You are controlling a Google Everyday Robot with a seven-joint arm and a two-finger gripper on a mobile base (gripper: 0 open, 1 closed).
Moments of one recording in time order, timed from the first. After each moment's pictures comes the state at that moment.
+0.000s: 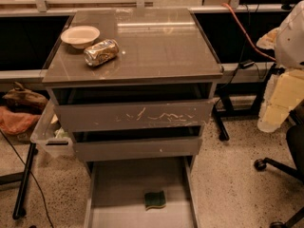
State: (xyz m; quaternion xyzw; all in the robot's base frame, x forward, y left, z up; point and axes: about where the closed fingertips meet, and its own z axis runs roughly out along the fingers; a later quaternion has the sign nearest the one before) arm 0.438 -0.216 0.978 -0.60 0.78 -0.04 0.16
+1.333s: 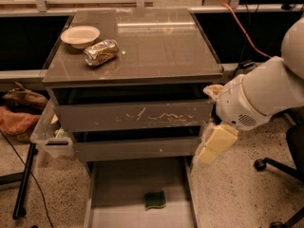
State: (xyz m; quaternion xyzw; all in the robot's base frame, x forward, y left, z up) arm 0.437 -0.120 0.866 -0.59 0.76 0.11 0.26
